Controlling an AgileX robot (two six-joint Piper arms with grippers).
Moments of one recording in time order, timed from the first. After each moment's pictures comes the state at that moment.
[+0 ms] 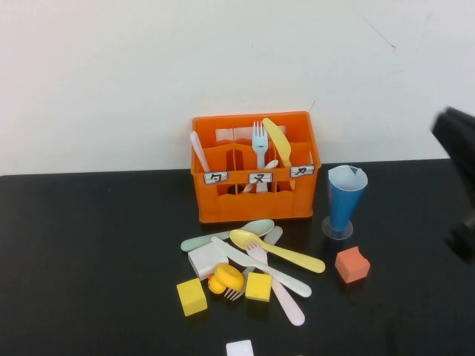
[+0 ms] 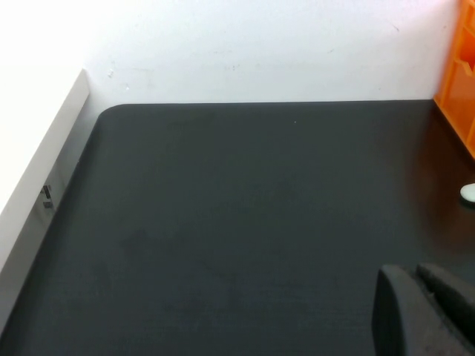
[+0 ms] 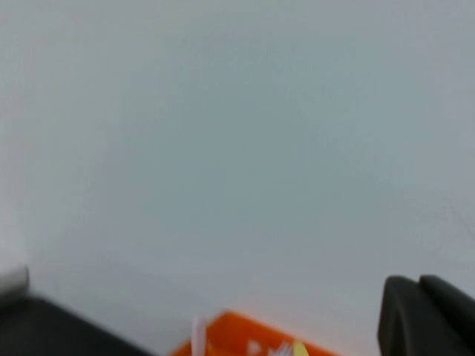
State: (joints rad) right arm 0.59 0.95 -0.47 0.06 -0.49 -0.16; left arm 0.02 -0.01 0.02 0.01 0.37 -0.09
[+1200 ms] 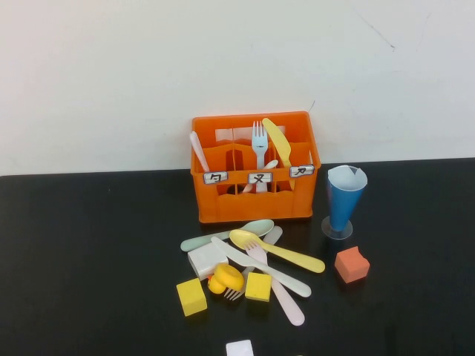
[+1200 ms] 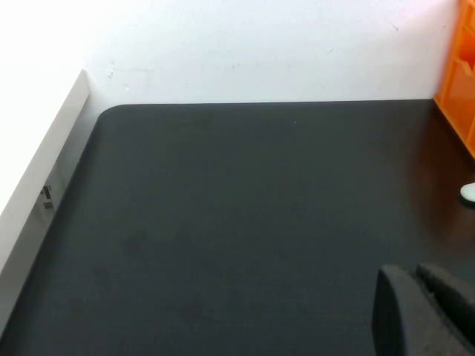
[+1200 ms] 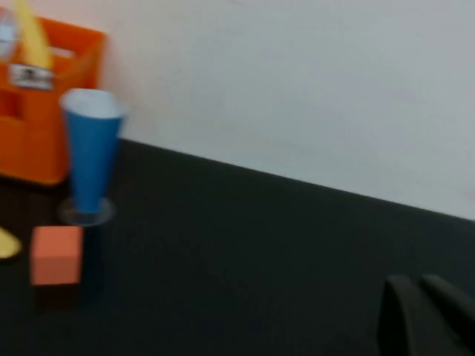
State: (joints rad) right arm 0.02 0.06 -0.10 0.03 0.38 -0.27; left arm 0.02 -0.01 0.02 0.01 0.37 -0.08
